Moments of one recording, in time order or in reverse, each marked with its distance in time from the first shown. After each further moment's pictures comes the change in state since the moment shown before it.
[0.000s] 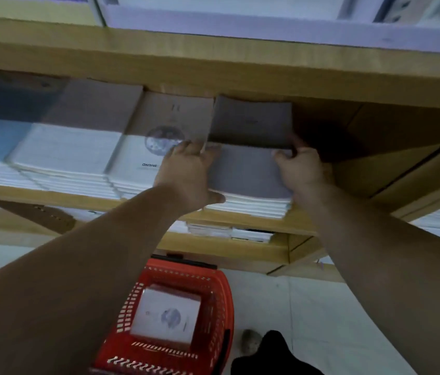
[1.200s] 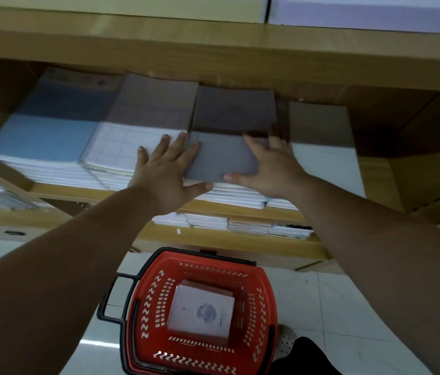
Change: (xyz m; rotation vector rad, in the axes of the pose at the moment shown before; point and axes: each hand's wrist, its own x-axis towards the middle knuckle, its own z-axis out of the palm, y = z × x) left_hand -0.054 -0.171 -0.010 0.122 -0.123 -0.080; right_hand -0.059 -0.085 0.129 -0.736 -0.422 -0.296
